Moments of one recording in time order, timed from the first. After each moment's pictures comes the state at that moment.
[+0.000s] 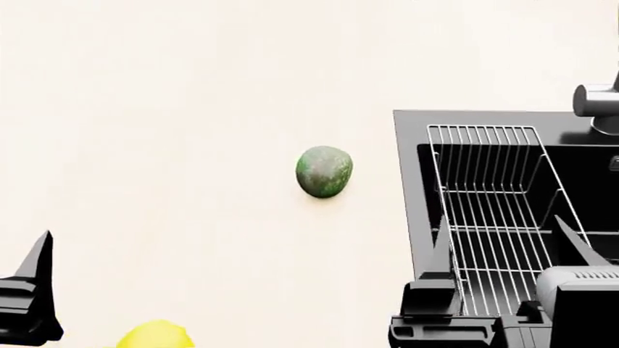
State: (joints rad) left arm -0.20 -0.56 -0.11 0.75 -0.87 -0.83 -0.42; right arm 0.21 0.62 0.05 -0.81 0.87 0.75 0.53
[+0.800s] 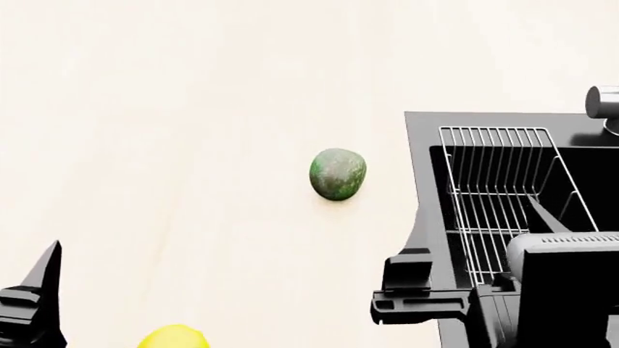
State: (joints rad) left arm -0.22 -0.39 -0.25 0.80 -0.69 -1.05 -0.16; right arm 0.33 0.30 0.15 -0.81 0.49 1.03 0.15
